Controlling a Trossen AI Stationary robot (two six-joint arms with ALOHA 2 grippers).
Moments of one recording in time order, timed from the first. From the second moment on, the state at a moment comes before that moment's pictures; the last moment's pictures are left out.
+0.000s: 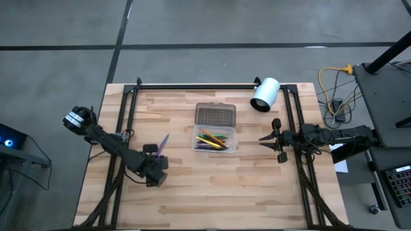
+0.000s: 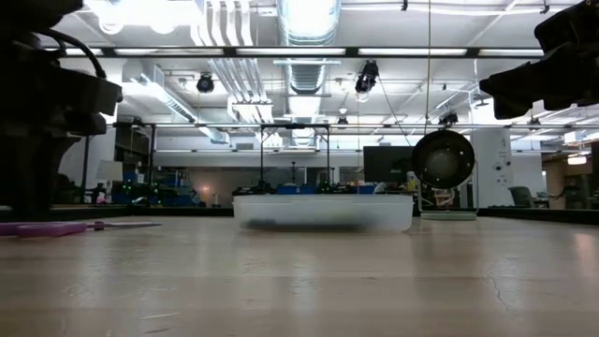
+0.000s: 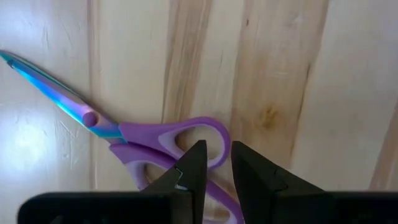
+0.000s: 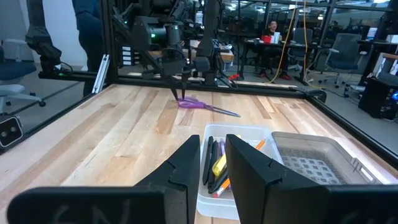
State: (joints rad) left arm -0.58 1.44 0.77 -0.84 -0.23 -0.68; right arm 0.10 0.06 0.01 0.01 0.03 -0.03
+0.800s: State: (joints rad) left arm -0.55 1.44 0.70 -0.75 -0.18 -0.64; right arm 0.10 0.06 0.01 0.01 0.03 -0.03
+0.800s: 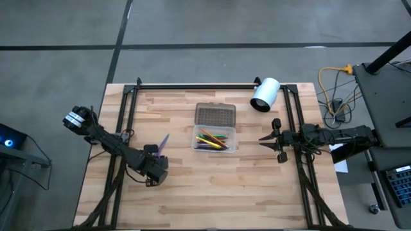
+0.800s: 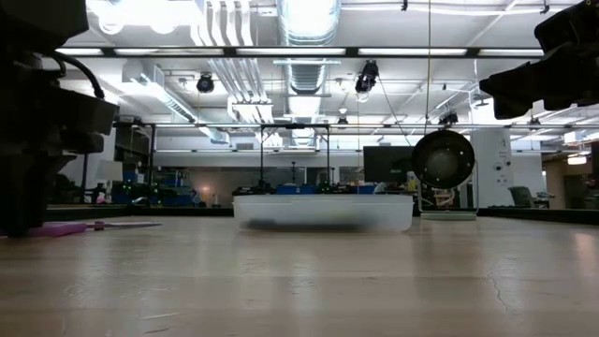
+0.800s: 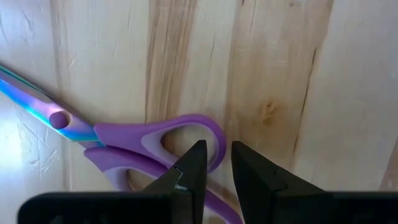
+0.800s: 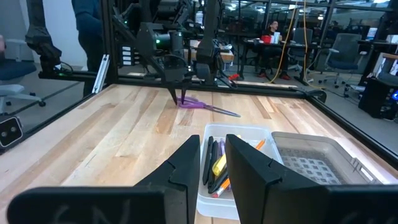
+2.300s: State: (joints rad) left arm -0.51 1.44 0.75 -0.70 -0.18 -0.45; right arm 0.10 0.06 0.01 0.01 0.03 -0.03
